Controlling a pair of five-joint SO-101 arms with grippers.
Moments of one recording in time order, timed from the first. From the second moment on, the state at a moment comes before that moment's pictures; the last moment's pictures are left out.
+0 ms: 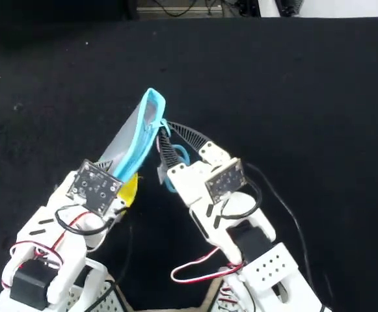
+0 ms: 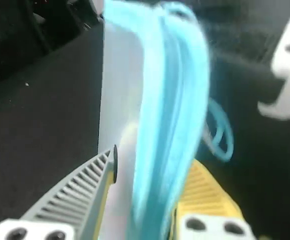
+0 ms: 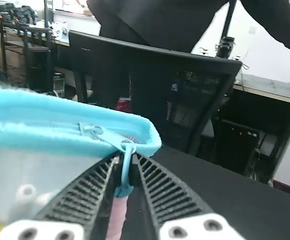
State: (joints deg) left arm 13.1 -96.0 59.1 69.9 -18.8; right arm -31.0 -76.5 84.1 1.2 8.7
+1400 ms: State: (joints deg) left arm 16.4 -76.4 45.0 63.6 -15.8; right arm -31.3 -77.3 85.3 1.2 8.7
